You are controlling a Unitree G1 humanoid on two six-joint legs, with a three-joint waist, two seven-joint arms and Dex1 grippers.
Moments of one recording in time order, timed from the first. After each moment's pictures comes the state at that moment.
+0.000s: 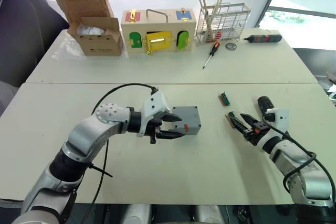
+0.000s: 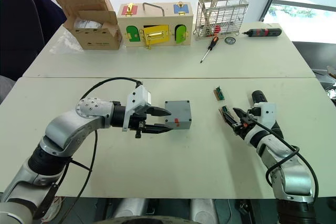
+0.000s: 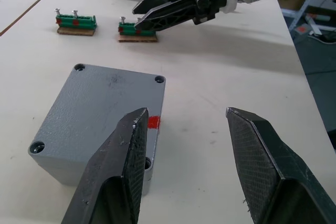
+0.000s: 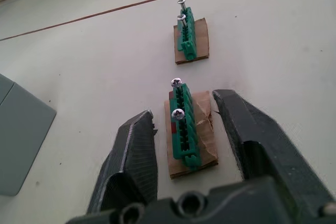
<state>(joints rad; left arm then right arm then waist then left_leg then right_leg) -0.51 0.57 -0.30 -0.39 -0.48 0.76 -0.93 0.03 -0.49 -0.24 -0.26 0.38 0.50 0.46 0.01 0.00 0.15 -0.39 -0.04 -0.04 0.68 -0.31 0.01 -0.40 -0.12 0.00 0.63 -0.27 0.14</state>
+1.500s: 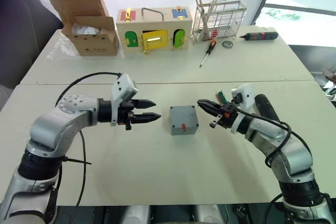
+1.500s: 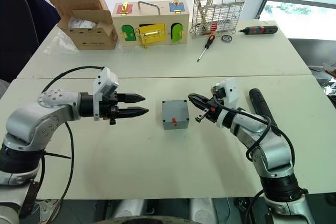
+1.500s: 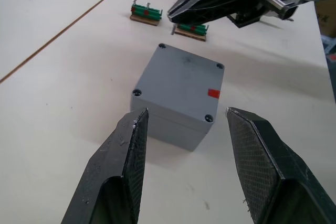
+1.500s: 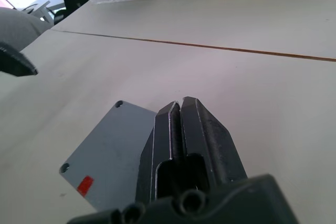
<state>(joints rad) -0.45 0.71 -0.02 -0.41 -0.64 0.90 -0.91 -0.25 -0.53 0.00 -0.35 0.44 0.58 0.58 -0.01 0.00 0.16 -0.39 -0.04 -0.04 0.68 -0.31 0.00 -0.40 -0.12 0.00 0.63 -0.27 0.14</state>
